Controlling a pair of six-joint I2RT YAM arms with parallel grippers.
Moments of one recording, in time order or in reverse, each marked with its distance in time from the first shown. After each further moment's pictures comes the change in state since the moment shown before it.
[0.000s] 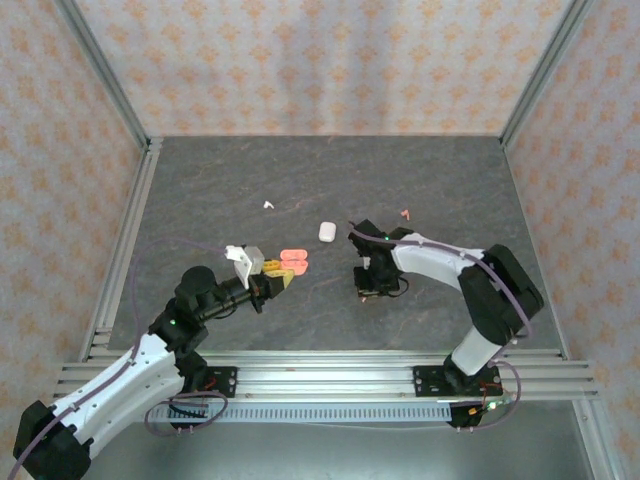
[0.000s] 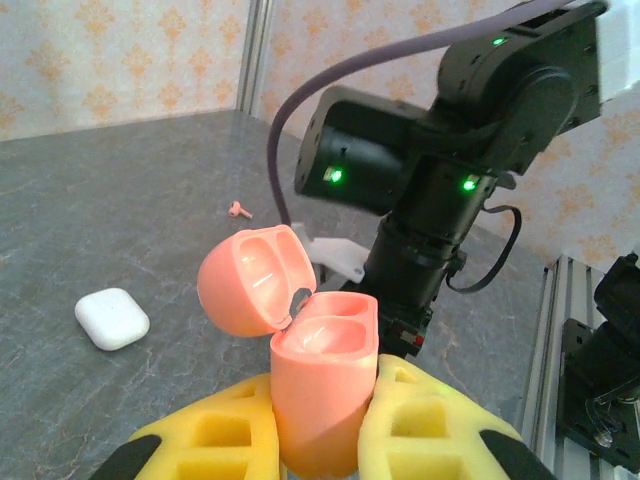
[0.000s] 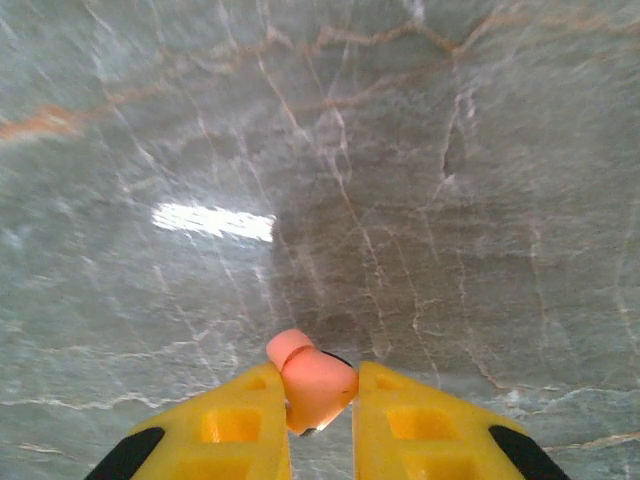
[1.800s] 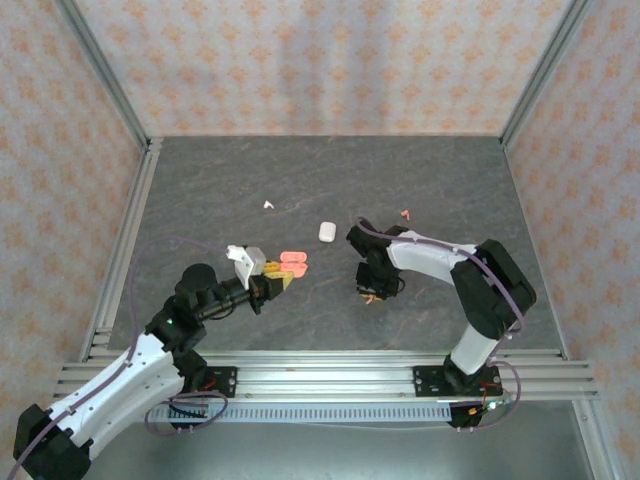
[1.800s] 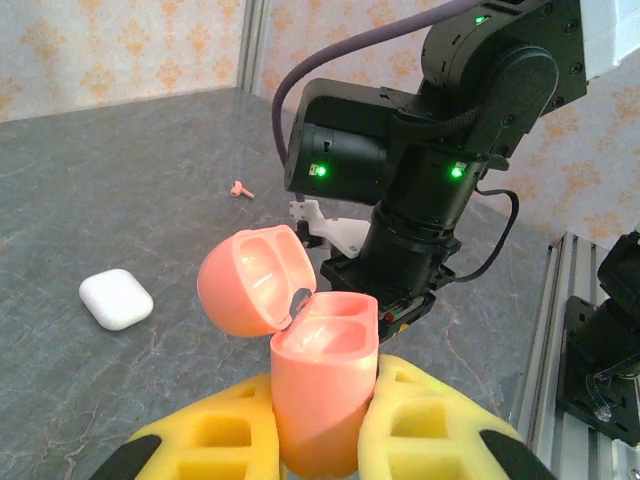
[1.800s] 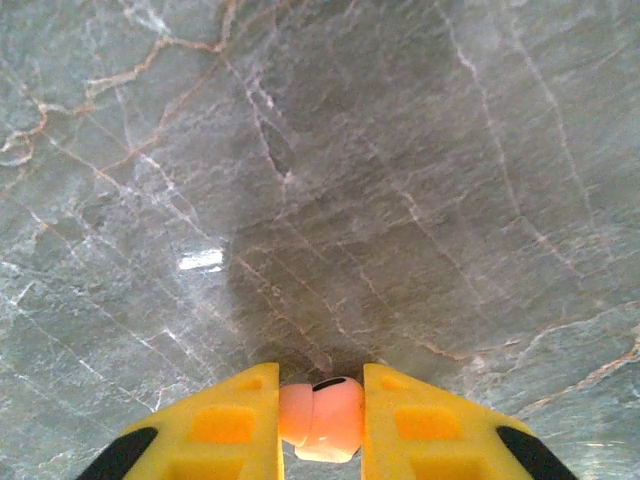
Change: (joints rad) left arm 0.000 -0.012 0.046 -0.118 0.003 0.034; right arm 0.001 0.026 0.019 -0.025 0.055 0.388
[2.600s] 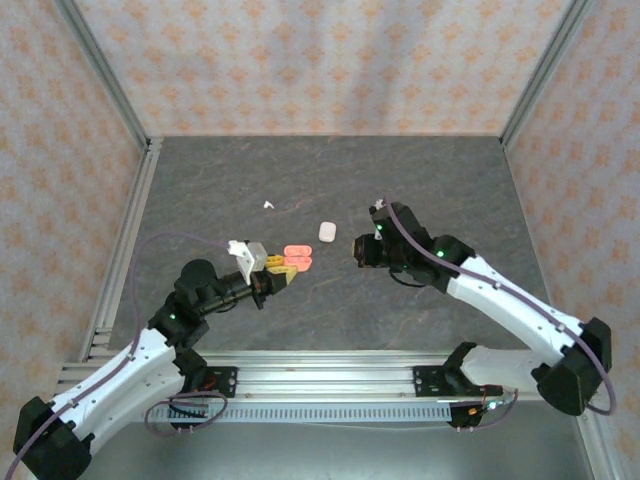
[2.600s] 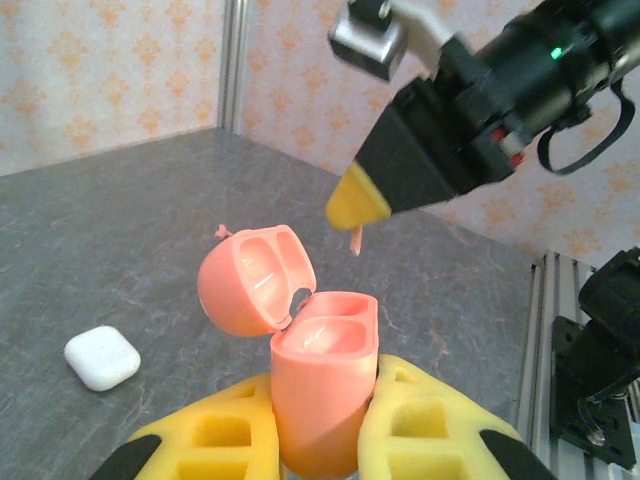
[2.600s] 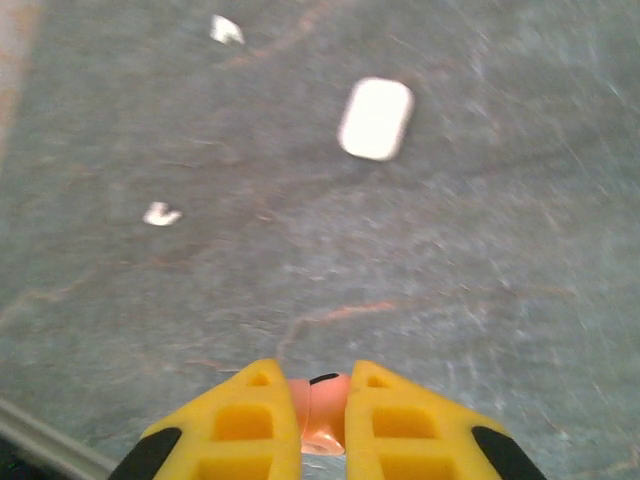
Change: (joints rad) left arm 0.000 0.061 0.023 0.114 0.045 0.018; right arm 0.104 -0.551 0.042 0.172 0.113 -0.264
